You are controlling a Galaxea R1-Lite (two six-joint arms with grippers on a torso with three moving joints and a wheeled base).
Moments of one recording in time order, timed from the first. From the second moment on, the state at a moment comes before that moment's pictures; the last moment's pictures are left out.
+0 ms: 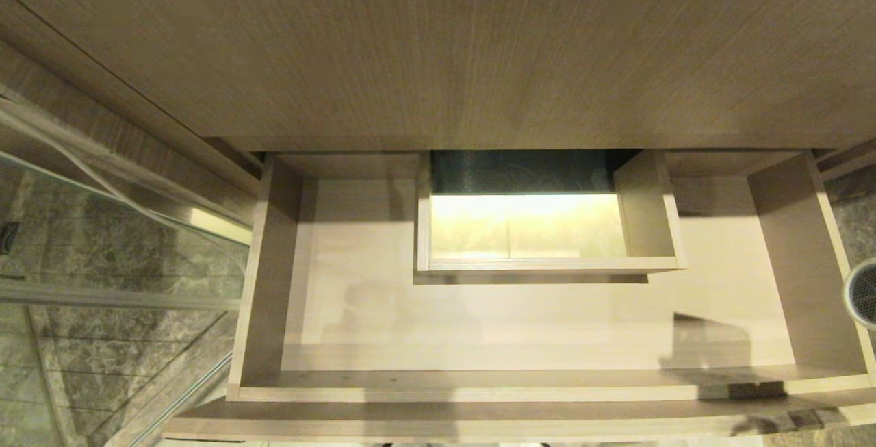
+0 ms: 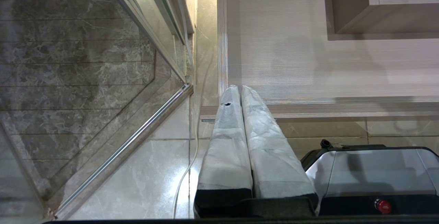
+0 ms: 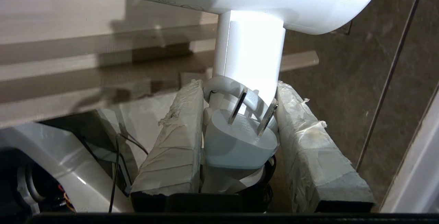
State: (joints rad) left arm 0.00 0.00 0.00 0.00 0.00 0.00; right arm -0.18 0.77 -0.51 0.28 -0.29 -0.20
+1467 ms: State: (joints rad) left arm 0.00 0.00 0.00 0.00 0.00 0.00; right arm -0.16 1.01 -0.53 0.10 -0.28 -0.21
